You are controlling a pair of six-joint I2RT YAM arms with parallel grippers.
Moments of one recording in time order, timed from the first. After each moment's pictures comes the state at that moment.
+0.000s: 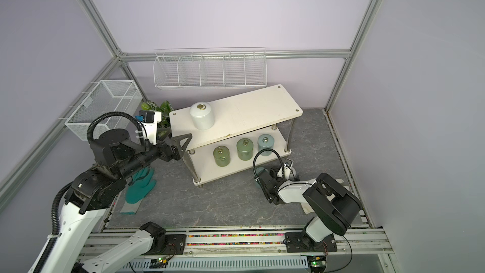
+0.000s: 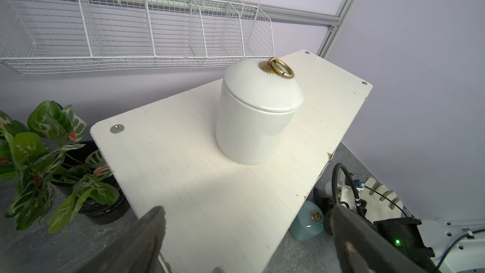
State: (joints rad) left arm -0.50 0.88 1.33 -0.69 0.13 -0.20; right arm 0.77 1.55 0.49 -0.09 1.08 1.03
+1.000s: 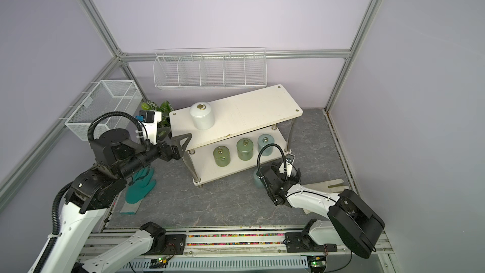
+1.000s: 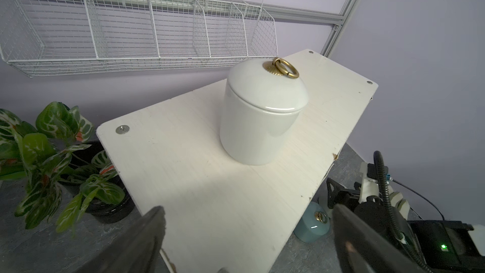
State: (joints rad) left arm -0.50 0.89 1.33 -0.69 0.11 -0.19; right arm 0.78 1.29 0.49 -0.09 1.12 0.83
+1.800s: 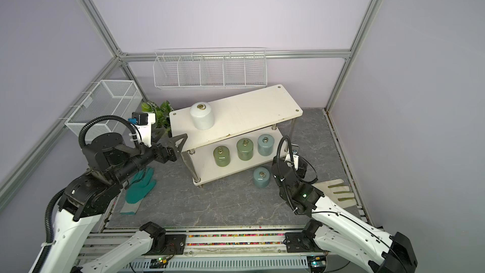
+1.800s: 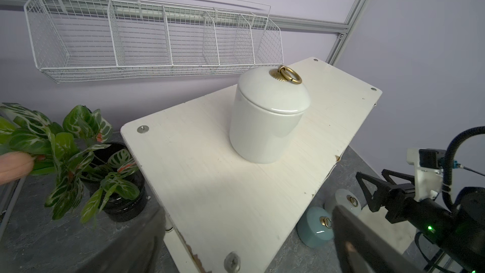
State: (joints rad) left arm -0.50 0.85 1.32 -0.69 0.07 -0.19; right arm 0.82 0.84 0.60 -0.30 0.91 0.48
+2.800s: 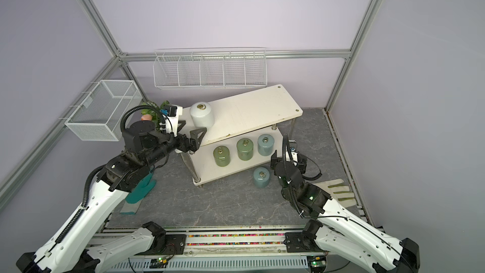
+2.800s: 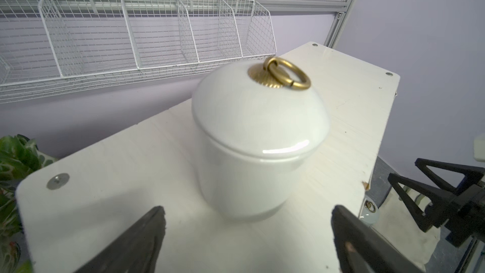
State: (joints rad) left arm -0.58 1.04 1.27 -0.48 0.04 -0.11; right arm 0.85 0.80 0.67 -0.28 0.88 0.32
